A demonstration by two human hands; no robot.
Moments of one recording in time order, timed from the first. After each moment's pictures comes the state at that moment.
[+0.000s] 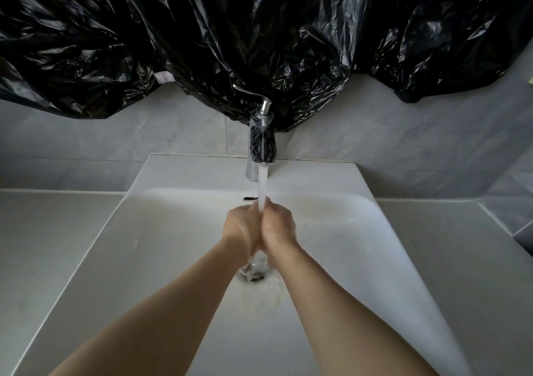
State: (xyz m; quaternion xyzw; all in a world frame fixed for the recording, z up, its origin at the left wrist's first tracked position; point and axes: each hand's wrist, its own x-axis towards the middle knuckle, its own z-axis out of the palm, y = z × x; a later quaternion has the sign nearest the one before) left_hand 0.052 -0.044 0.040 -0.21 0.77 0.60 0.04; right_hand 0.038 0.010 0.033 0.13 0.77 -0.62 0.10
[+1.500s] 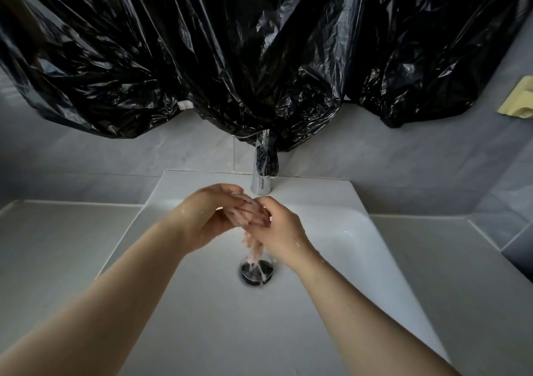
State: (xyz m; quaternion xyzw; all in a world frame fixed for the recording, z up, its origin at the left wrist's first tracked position) left_hand 0.102 -0.108 0.124 -0.08 0.56 0.82 0.07; right_hand 0.086 0.037 0.093 -0.18 0.85 -0.49 0.05
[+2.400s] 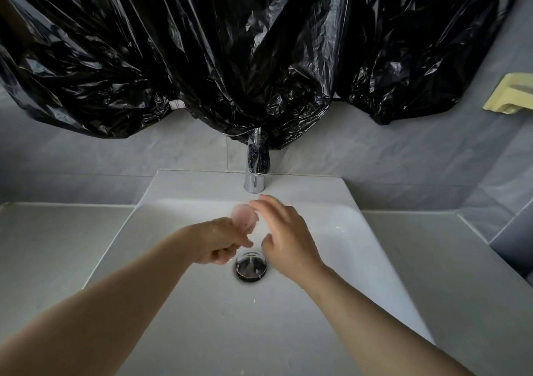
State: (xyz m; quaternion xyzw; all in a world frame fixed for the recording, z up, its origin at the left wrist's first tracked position) left_hand 0.092 -0.089 0.087 -0.16 0.77 0.55 0.27; right_hand 0.087 0.065 0.066 -0.28 0.92 -0.25 -0.13
